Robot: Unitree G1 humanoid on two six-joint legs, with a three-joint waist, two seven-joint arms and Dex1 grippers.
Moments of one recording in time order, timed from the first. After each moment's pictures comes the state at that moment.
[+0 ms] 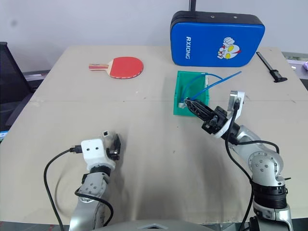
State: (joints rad) left arm 0.29 0.02 0.04 -0.44 0.05 0.24 0.10; right arm -0.23 -0.35 -0.14 -0.36 1.13 0.68 0.57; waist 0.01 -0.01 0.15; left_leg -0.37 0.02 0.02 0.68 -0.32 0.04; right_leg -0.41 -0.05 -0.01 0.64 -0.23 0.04
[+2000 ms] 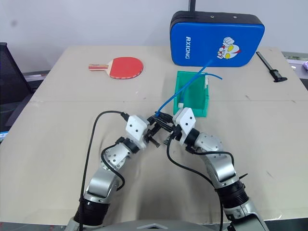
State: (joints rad) left arm -0.08 0.19 -0.21 -0.25 -0.03 0.06 -0.41; right arm -0.25 -0.17 0.30 -0.15 0.26 0.06 0.61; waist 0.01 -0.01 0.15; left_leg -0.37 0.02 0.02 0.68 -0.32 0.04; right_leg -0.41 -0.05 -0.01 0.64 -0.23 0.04
